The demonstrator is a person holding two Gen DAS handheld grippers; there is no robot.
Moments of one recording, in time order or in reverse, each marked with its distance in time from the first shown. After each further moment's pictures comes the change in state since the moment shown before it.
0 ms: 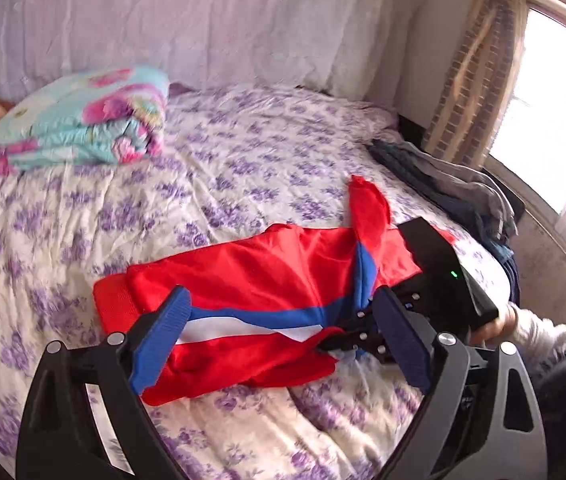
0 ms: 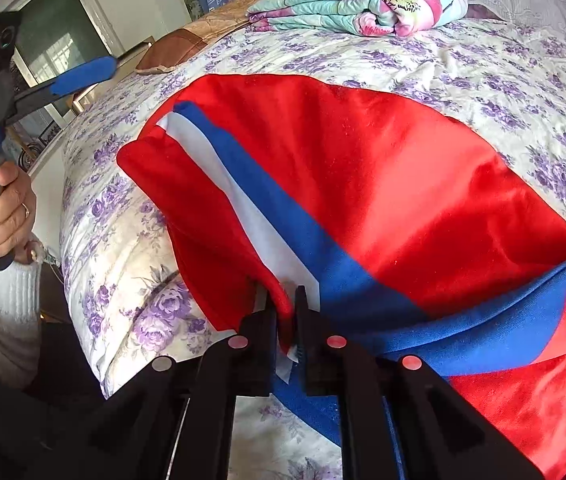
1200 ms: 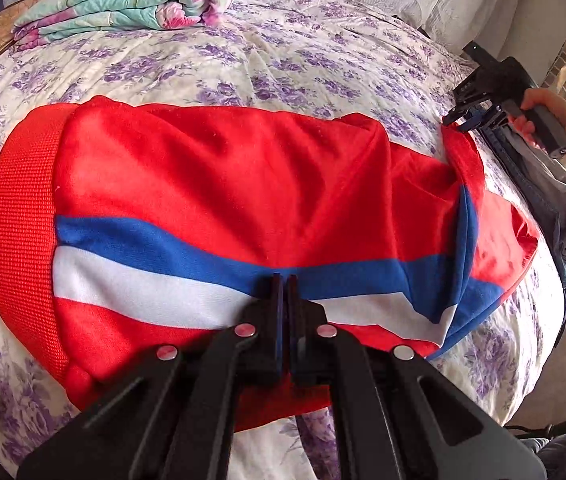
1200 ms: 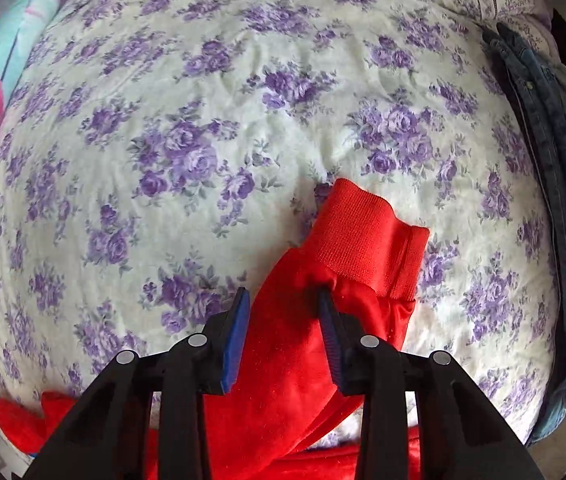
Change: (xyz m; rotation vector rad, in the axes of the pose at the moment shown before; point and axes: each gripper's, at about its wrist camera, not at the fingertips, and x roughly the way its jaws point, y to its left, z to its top) left arm 0.103 0.009 -0.051 -0.185 0.190 0.183; right arm -0.073 -0.345 0.077 0.848 0.340 -0.564
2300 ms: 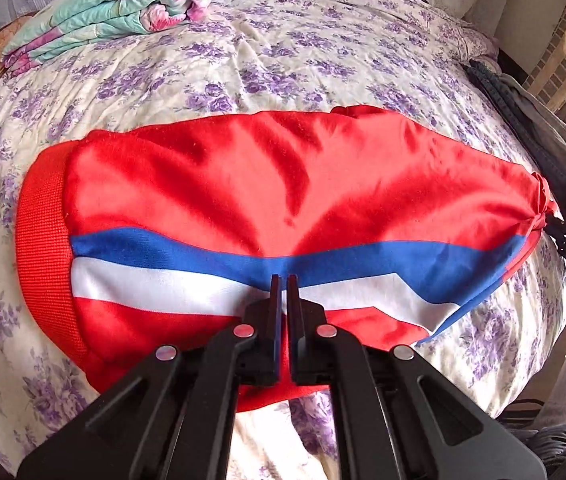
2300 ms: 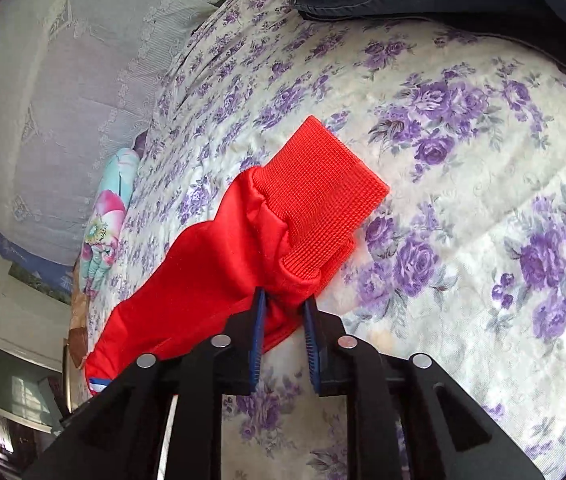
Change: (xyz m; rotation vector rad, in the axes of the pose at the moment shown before) left arm -0.013 -0.023 0.015 0.090 0.112 0.096; right arm 0.027 -0.235 -0.278 0.320 -0.420 0.650
